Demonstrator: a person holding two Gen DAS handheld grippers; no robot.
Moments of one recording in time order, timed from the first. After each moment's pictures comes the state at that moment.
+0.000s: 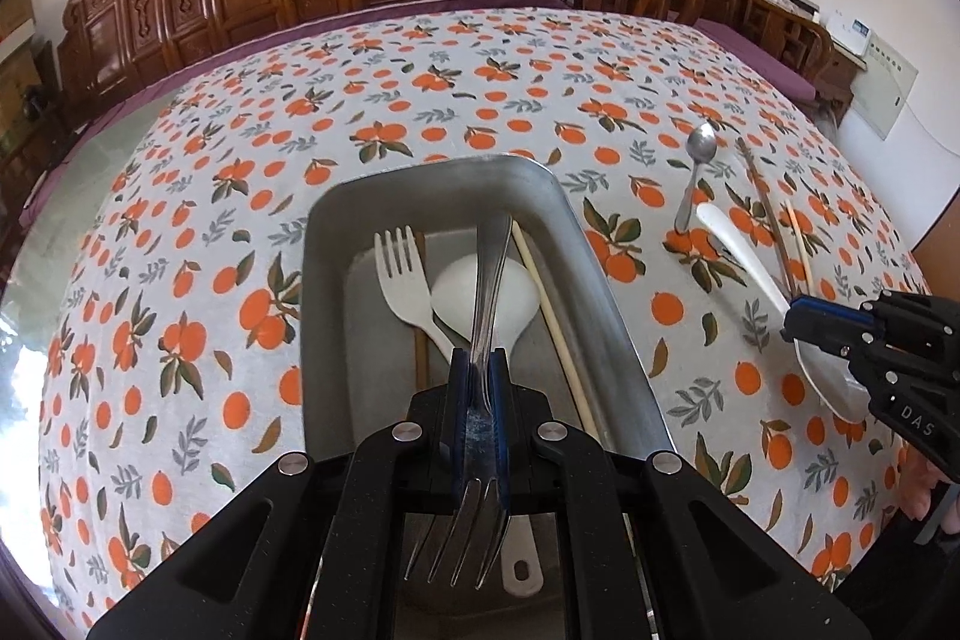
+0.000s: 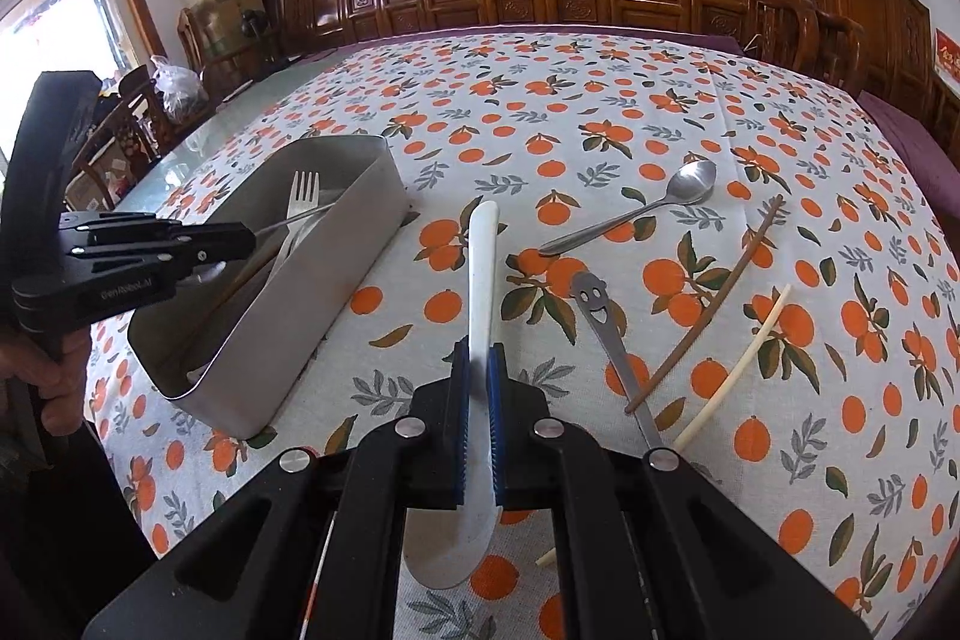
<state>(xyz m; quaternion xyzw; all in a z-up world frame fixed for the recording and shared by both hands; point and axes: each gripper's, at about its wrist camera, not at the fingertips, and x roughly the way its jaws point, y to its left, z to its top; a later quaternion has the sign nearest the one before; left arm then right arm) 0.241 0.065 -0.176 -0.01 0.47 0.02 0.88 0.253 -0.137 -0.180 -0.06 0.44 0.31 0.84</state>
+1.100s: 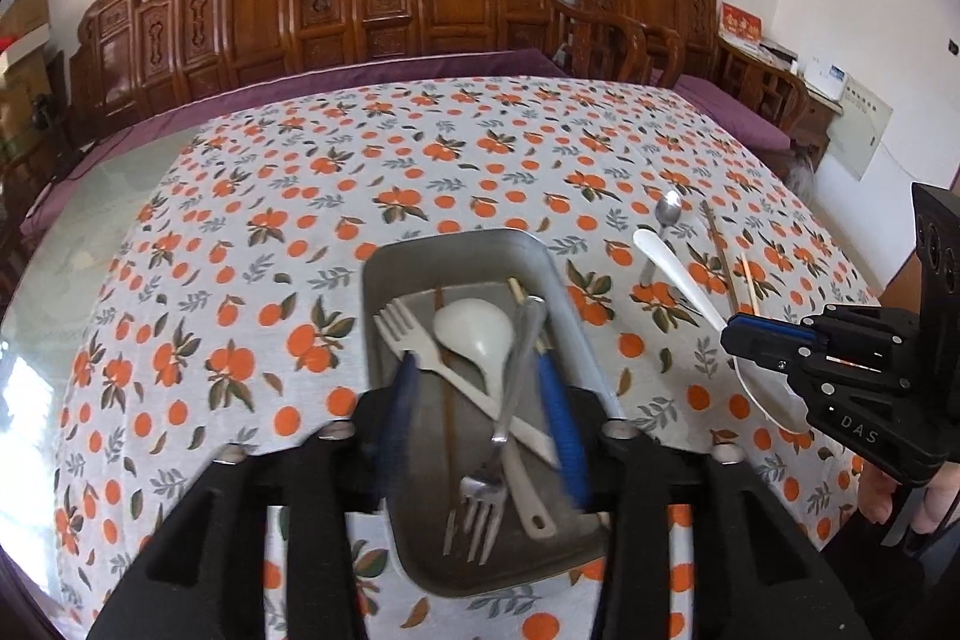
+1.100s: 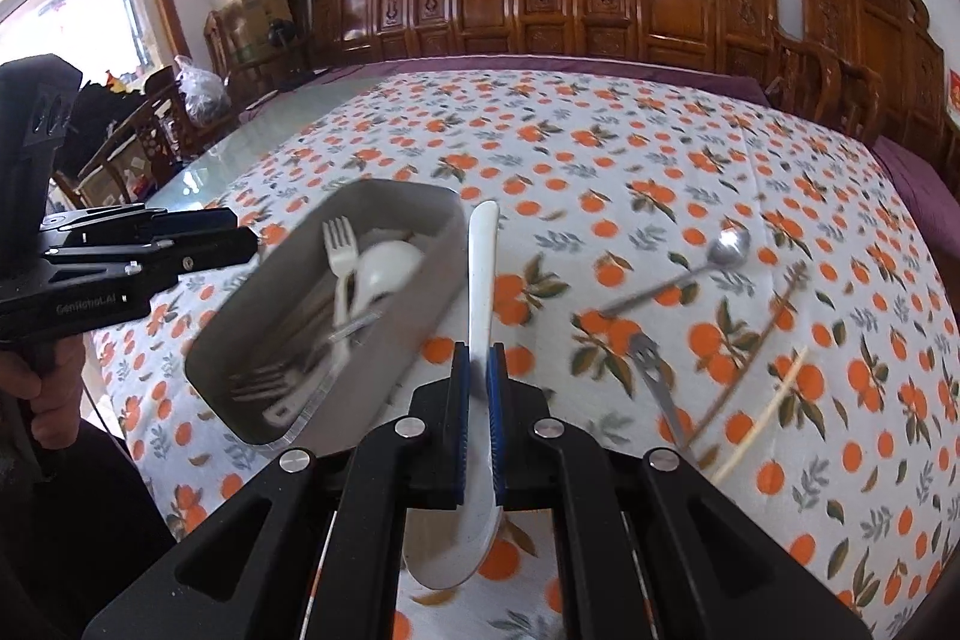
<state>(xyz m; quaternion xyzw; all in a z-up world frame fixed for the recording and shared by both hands) 0.202 0.085 -0.124 -0.03 0.40 0.01 0.91 0.237 -0.102 -0.143 -0.07 0.41 0.33 0.85</state>
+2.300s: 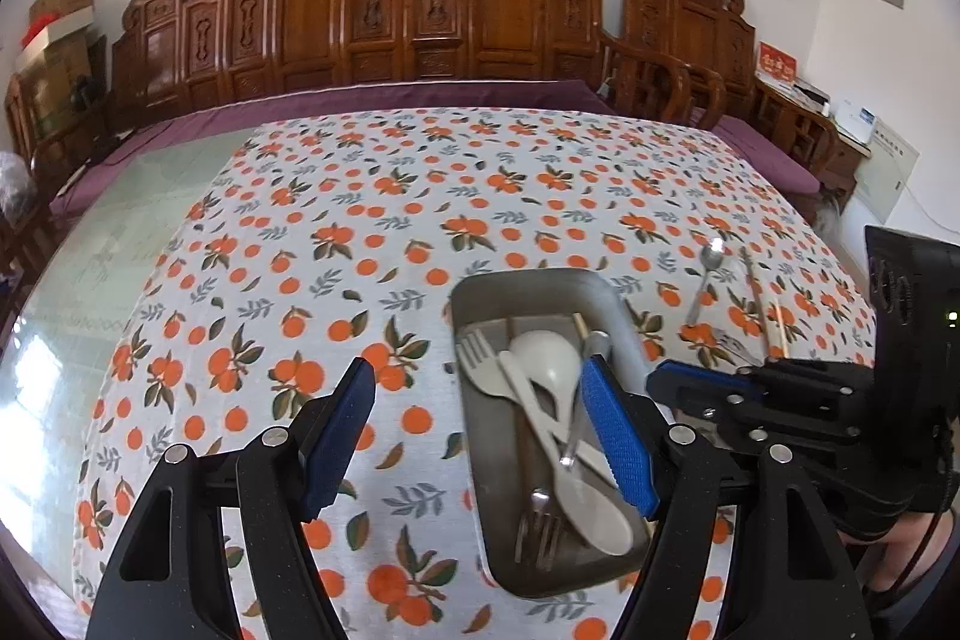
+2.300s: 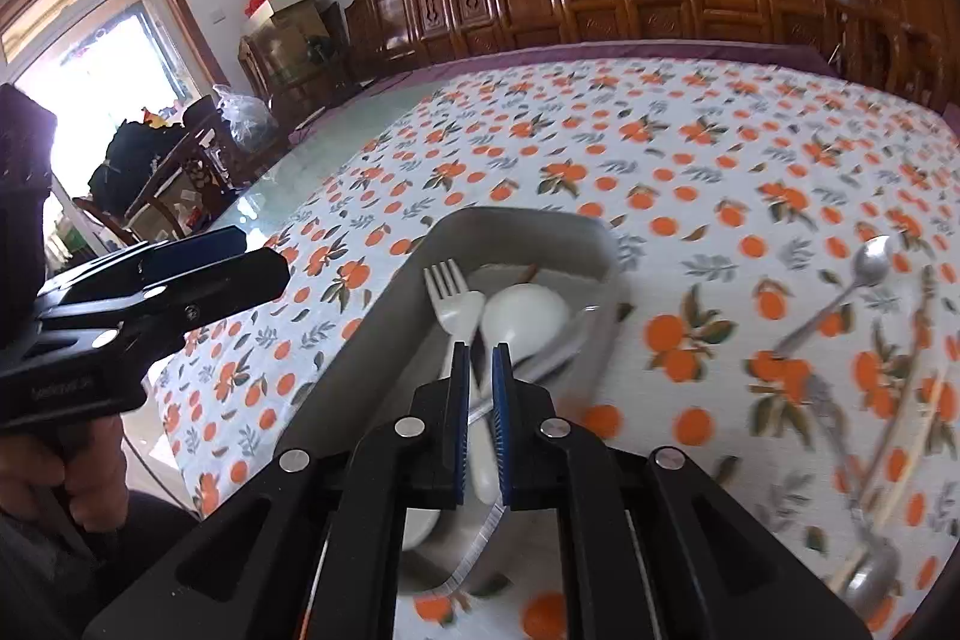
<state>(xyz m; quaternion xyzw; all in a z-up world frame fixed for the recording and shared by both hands) 0.193 0.117 -0.106 -0.05 0.38 0.05 0.92 0.247 -0.036 -0.148 0.00 0.43 0.38 0.82</state>
